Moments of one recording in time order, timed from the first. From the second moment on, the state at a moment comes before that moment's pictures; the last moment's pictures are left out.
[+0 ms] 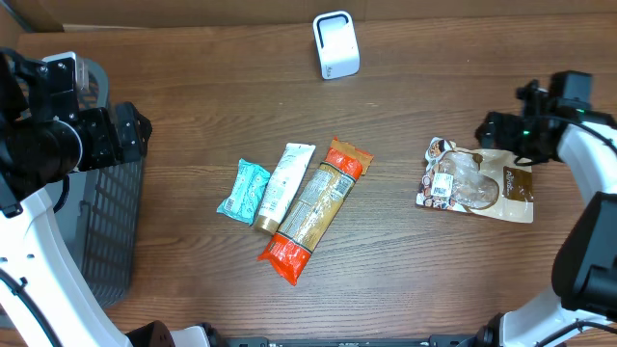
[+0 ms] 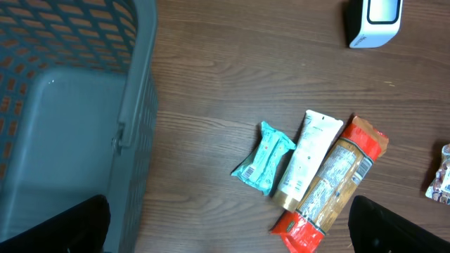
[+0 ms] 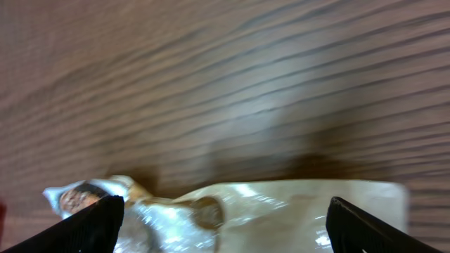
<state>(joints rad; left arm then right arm) 0.37 1.51 2.15 -1.65 0.23 0.12 -0.28 1.84 1.27 -0.64 -0.29 0.00</state>
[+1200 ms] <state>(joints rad) 0.37 1.51 2.15 -1.65 0.23 0.12 -0.37 1.99 1.32 -1.04 -0.35 0.30</state>
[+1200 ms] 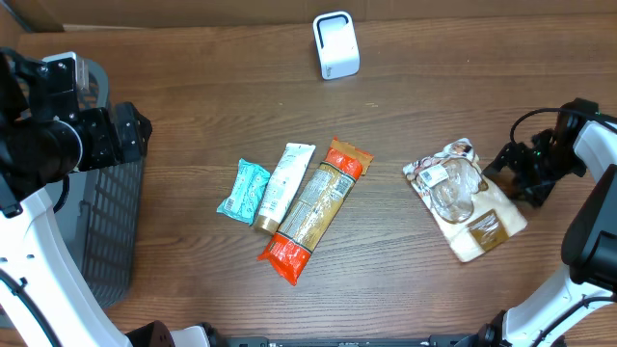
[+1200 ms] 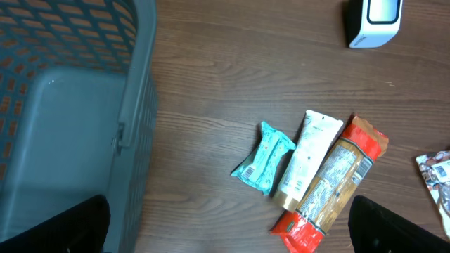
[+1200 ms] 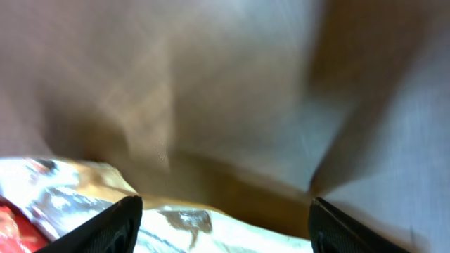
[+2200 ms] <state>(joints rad) 0.37 1.51 2.15 -1.65 0.22 0.12 -0.35 2.06 1.23 -0.93 -0.84 -0.43</state>
